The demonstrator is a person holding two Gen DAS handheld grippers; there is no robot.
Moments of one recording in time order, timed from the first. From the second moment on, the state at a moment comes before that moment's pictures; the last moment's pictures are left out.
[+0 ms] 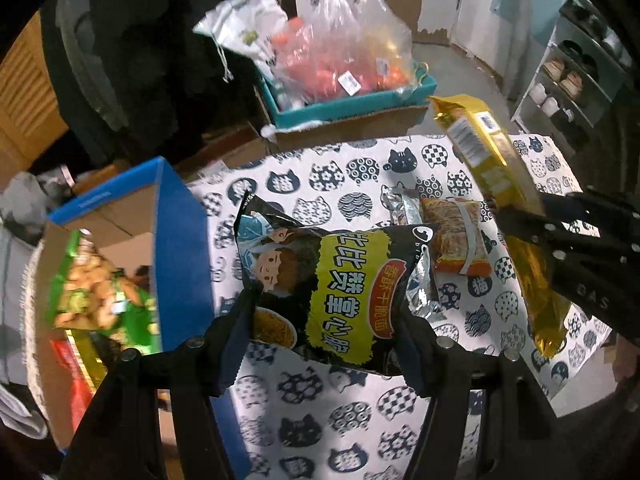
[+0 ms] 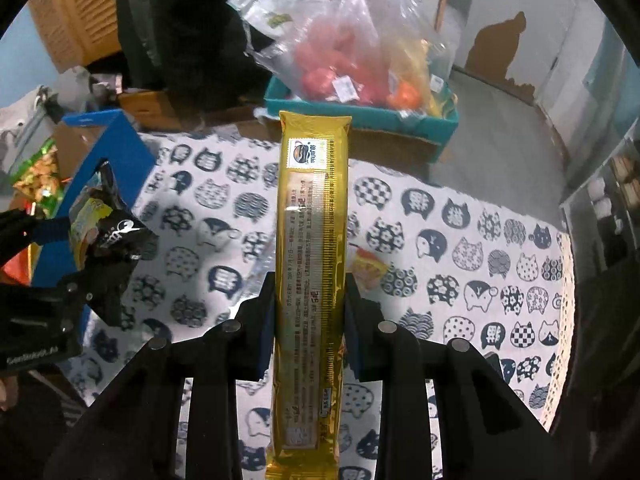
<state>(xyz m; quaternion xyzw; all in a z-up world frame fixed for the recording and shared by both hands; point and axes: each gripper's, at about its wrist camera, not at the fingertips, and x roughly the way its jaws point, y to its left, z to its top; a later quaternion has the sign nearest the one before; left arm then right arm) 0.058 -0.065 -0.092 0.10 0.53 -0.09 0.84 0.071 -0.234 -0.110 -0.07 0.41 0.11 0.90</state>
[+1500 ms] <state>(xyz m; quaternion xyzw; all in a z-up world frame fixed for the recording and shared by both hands) 0.007 0.121 -0.039 0.03 0.47 0.02 0.88 0.059 -0.026 -0.044 -0.08 0.39 0.25 0.88</state>
